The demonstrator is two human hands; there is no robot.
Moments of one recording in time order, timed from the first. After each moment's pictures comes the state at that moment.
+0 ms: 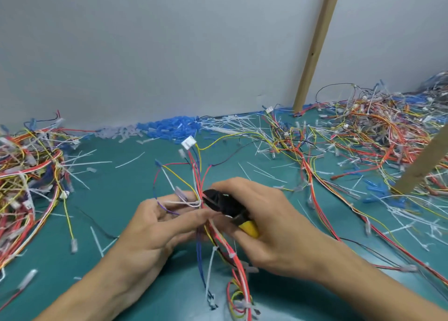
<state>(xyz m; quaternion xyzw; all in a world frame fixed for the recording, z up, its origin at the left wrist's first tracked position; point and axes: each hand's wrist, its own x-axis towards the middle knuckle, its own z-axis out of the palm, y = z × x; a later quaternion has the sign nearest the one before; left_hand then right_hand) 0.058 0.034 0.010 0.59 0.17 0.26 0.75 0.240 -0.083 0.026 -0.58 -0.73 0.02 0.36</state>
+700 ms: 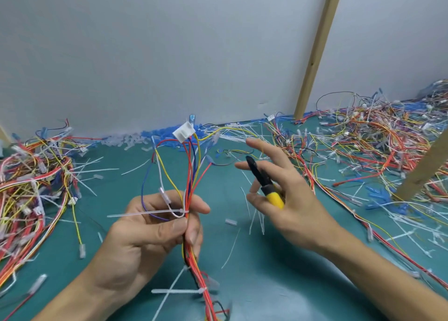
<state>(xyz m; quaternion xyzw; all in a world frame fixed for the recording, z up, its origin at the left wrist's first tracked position) 0.041 0.043 0.025 0.55 0.05 0.28 0.79 0.275 -0.076 0.030 -0.61 -0.62 0.11 0.48</state>
